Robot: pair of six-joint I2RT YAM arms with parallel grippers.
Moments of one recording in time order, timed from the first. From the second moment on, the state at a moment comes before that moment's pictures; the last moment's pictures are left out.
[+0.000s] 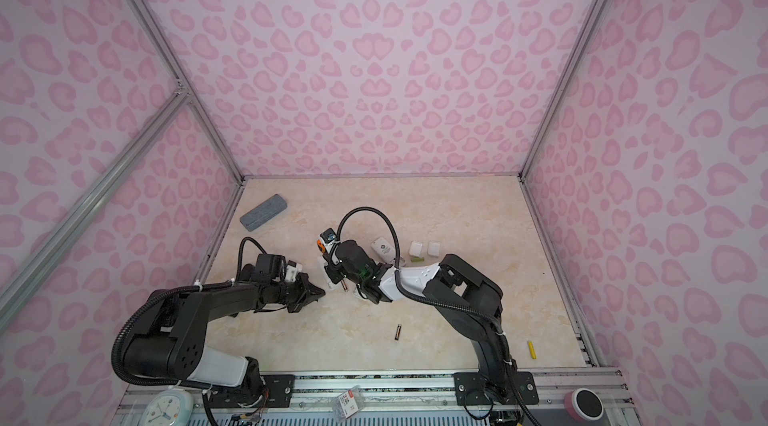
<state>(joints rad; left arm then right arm) -0.11 1.49 0.45 -0.05 0.70 -0.81 0.98 1.97 1.14 0.40 0.12 0.13</state>
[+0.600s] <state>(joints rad) -0.11 1.47 0.45 -0.08 0.68 -0.81 0.98 1.90 1.08 0.40 0.13 0.15</state>
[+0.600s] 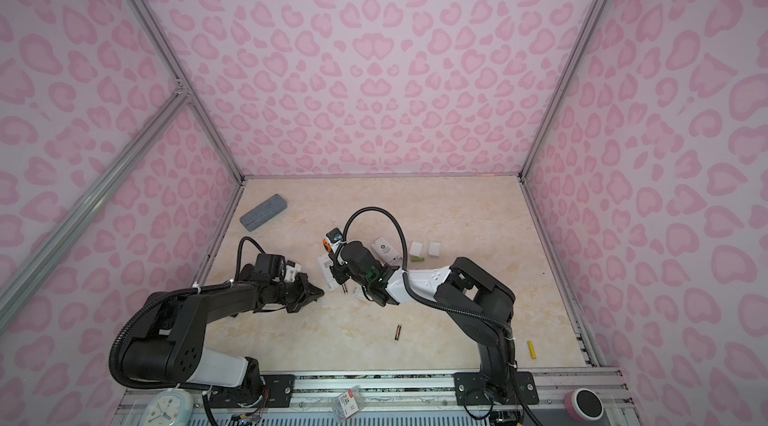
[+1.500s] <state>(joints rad) -0.11 1.39 0.48 -0.18 0.63 -0.79 0.97 1.85 1.01 0.39 0.12 0.22</state>
